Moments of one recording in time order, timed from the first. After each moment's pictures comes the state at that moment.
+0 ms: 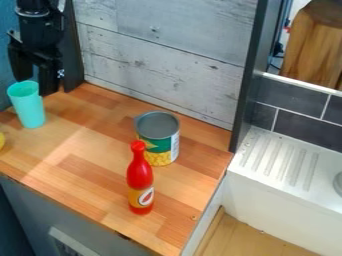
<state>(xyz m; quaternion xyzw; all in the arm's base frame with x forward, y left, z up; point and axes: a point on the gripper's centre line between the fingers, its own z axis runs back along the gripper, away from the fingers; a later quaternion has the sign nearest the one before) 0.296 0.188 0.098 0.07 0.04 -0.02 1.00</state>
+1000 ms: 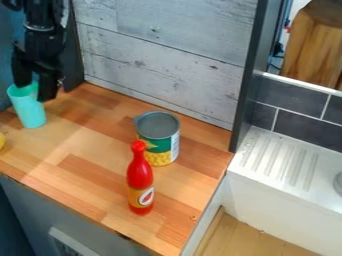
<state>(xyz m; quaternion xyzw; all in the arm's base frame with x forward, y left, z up) 0.312 0.220 0.068 0.09 0.09 0.00 0.99</state>
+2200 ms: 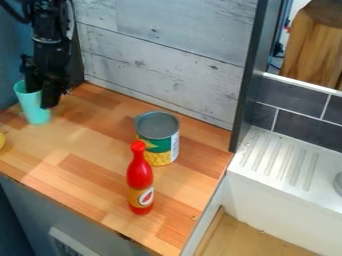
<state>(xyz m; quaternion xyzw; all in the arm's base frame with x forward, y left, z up) 0.319 0.219 0.044 0.07 0.11 0.01 0.99</state>
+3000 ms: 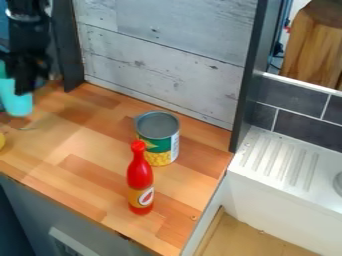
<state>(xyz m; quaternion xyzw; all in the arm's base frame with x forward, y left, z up) 0.280 0.201 0.098 0.08 0.08 0.05 0.99</state>
